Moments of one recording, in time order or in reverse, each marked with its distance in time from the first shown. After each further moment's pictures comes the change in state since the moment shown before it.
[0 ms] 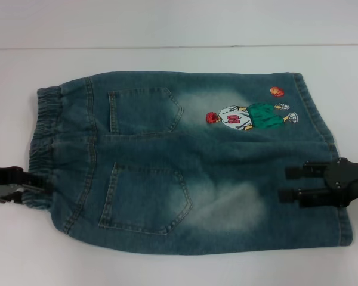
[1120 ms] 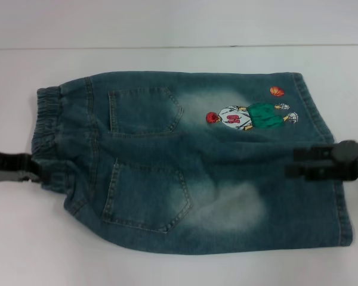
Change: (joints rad) left arm -0.015 -0.014 -0.001 0.032 -0.049 0.004 0.076; right arm 0.032 -0.024 0.032 -0.023 0.006 -0.011 0.137
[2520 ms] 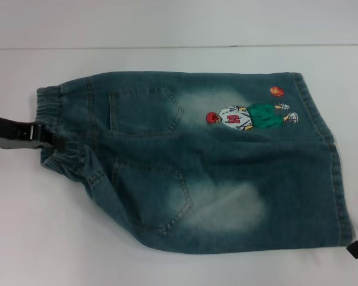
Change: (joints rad) left arm -0.043 -0.014 0.005 0.053 -0.074 -0.010 0.046; right arm 0.180 -0.014 -0.048 -0.117 -0.709 -0.149 0.288
